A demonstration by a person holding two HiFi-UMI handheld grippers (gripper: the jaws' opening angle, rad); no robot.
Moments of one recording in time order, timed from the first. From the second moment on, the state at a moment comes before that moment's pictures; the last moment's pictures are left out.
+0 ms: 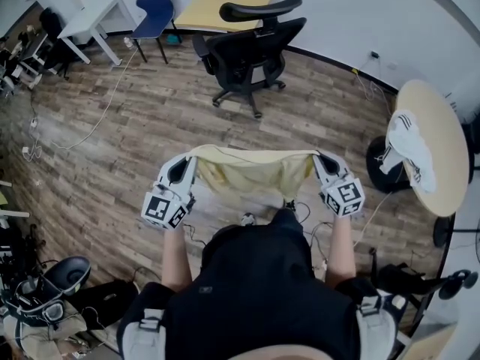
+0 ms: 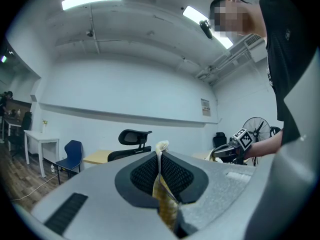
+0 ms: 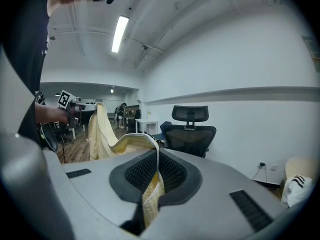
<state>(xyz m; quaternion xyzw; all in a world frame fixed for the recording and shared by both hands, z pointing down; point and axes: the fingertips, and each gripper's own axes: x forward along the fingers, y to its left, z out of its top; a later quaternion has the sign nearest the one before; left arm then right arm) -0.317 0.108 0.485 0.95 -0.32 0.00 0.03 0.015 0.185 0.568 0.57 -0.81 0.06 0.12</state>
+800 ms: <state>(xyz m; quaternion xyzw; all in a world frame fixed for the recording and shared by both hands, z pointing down) -0.244 0.047 0.479 0.93 -0.36 0.00 0.03 0.091 0.093 0.569 0.53 -0.83 0.05 0.14</state>
